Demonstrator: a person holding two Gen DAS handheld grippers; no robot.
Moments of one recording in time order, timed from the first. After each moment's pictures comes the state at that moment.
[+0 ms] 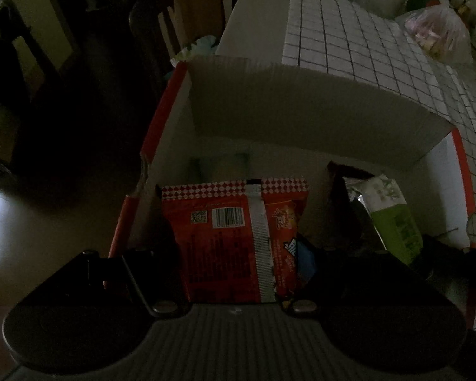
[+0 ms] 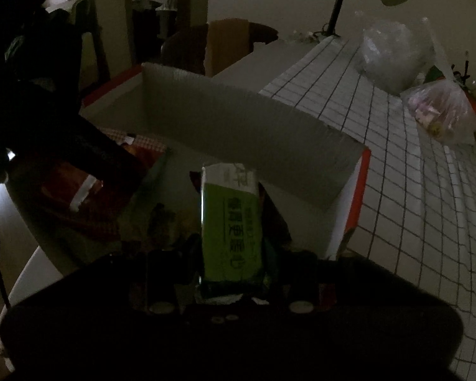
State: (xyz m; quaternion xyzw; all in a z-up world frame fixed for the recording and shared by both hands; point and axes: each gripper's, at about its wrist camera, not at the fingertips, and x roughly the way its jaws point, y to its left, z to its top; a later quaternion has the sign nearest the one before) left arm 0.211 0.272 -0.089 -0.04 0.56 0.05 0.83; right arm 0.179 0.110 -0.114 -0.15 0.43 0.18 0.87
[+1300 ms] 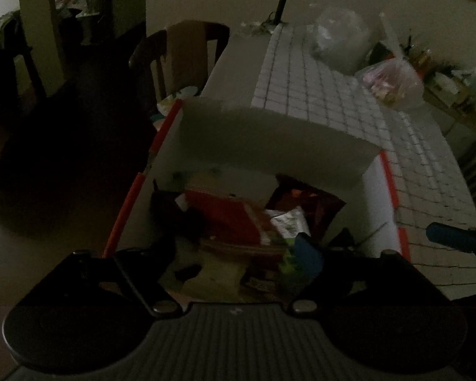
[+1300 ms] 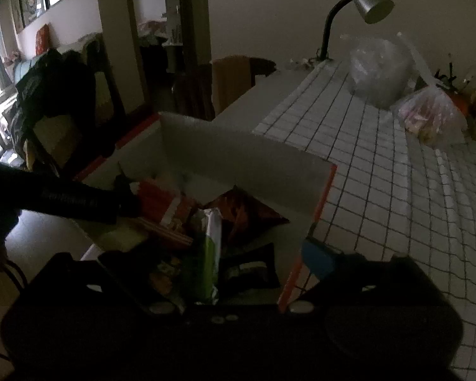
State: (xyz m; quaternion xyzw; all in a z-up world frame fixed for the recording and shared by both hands) left arm 0.128 0.264 -0.042 -0.09 0.45 0.01 0.89; right arm 0.136 0.070 -0.057 -0.08 0.38 0.21 0.90
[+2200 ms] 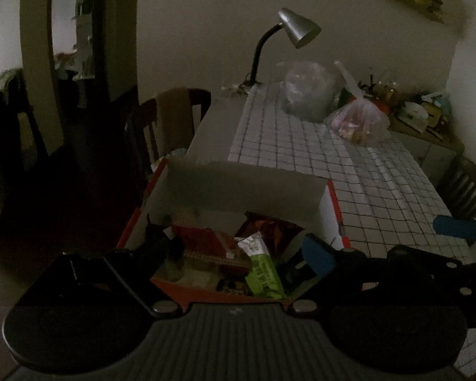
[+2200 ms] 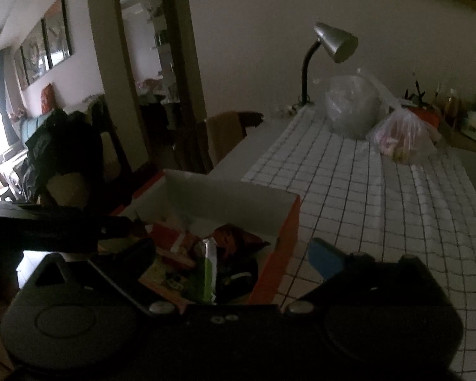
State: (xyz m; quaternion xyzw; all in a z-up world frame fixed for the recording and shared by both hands) left arm 0.050 0.222 0.007 -0.05 0.33 0.00 0.94; right arm 0.077 0.011 -0.014 -0.01 0.29 0.21 0.93
